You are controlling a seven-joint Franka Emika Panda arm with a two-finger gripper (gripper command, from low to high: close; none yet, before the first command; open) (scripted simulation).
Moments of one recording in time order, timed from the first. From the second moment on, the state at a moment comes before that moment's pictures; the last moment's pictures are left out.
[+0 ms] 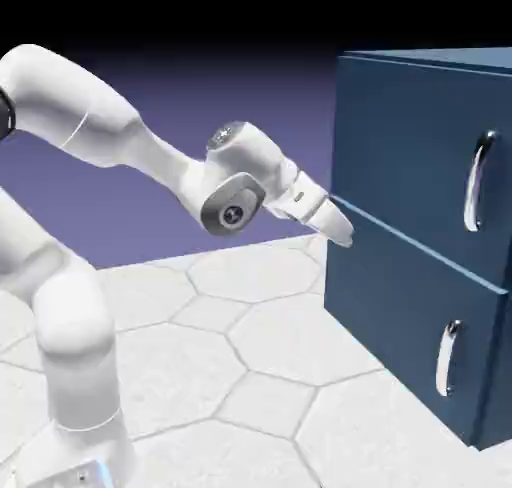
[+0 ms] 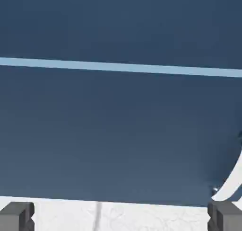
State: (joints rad) arm 0.03 -0.58 -0.02 -2.80 -0.05 3.04 0.78
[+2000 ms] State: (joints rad) arm 1.08 -0.98 -1.18 -2.17 -2.66 2.97 2.57
